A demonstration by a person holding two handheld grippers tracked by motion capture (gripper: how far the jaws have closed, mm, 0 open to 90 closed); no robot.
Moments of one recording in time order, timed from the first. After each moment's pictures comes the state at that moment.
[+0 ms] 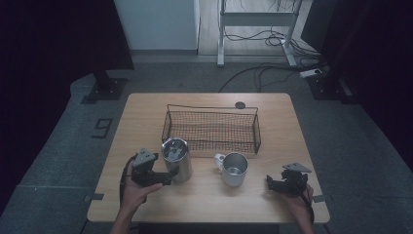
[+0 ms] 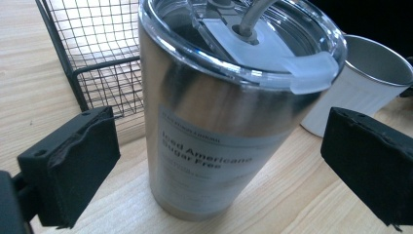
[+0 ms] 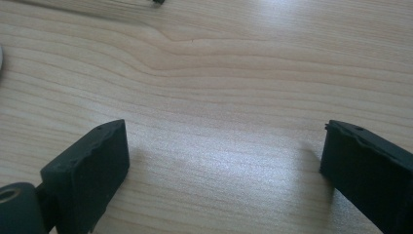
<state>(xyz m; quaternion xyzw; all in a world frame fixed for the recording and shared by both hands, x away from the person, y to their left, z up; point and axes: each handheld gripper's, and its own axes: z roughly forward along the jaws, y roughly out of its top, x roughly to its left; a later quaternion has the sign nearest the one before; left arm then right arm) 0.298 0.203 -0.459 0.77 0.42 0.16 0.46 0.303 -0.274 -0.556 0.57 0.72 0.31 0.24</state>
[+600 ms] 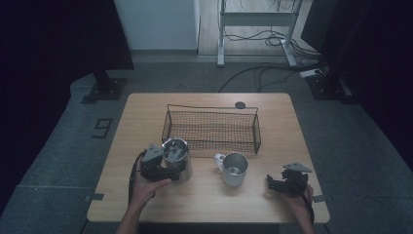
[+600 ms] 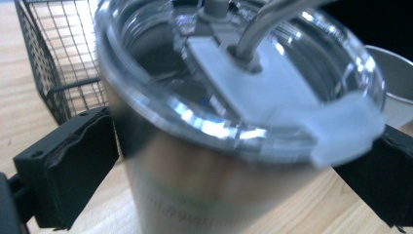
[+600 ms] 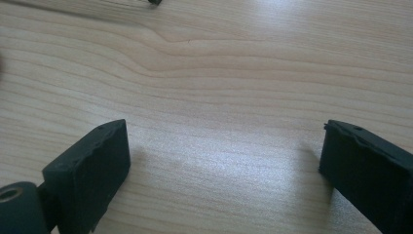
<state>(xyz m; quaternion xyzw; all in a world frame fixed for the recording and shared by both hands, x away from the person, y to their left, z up) 0.314 0.183 -0.465 0.76 0.43 0.17 0.46 0.304 -0.275 -0.556 0.58 0.72 0.31 0.24</state>
